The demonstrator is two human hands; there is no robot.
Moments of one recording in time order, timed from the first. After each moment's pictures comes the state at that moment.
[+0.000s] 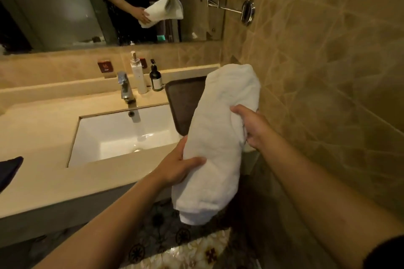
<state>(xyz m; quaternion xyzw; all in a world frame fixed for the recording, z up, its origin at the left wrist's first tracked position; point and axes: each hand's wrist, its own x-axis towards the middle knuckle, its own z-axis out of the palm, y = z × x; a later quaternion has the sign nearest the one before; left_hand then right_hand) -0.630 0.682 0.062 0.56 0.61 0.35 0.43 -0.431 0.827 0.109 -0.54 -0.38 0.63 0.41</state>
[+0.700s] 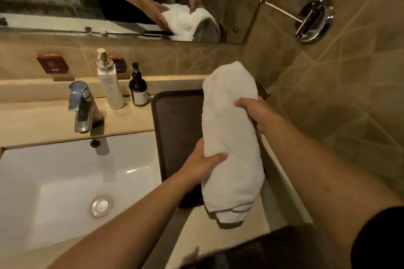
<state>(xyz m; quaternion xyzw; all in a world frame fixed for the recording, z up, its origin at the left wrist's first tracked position) -0.677 1.001 -0.008 0.38 0.57 0.41 0.61 -0.539 1.168 0.080 -0.65 -0.48 0.53 0.25</state>
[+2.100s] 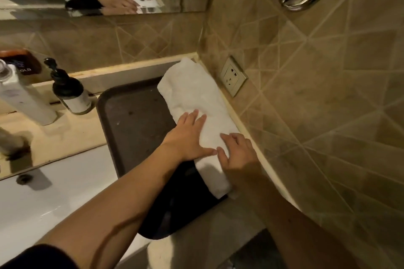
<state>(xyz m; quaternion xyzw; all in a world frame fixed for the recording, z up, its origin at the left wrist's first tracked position) -0.671 1.146 -0.043 0.76 0.59 0.05 0.29 -0.483 1.093 -0.038 -0.61 -0.77 0.04 0.15</state>
